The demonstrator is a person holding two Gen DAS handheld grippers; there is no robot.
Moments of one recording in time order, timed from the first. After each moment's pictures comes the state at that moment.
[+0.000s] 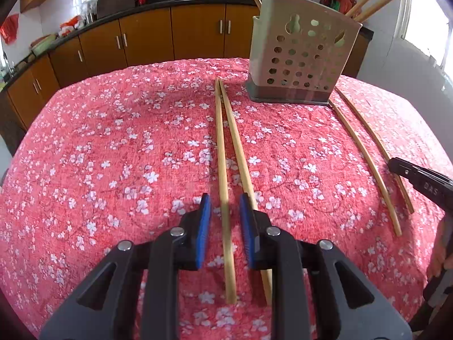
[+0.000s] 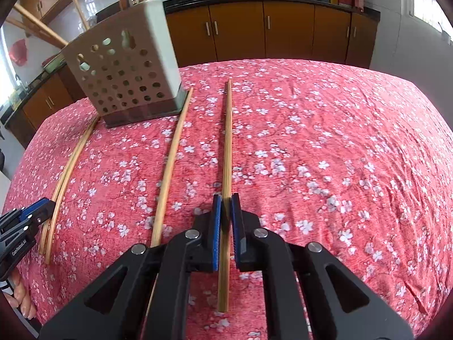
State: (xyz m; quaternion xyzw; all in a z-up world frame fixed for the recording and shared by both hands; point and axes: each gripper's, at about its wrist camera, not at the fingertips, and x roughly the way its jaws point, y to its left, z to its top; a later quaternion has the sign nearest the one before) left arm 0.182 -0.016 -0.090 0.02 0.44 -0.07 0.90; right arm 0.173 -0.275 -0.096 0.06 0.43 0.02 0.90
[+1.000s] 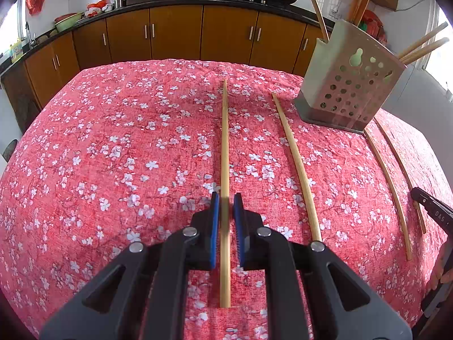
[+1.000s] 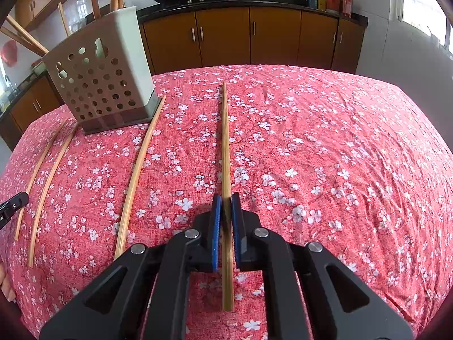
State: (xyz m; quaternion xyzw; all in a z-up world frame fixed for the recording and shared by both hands) left arm 0.195 0.037 -0.089 -0.04 0.43 -0.02 0.90; right arm 0.176 -0.300 -0.098 0.05 0.41 -0.02 0.91
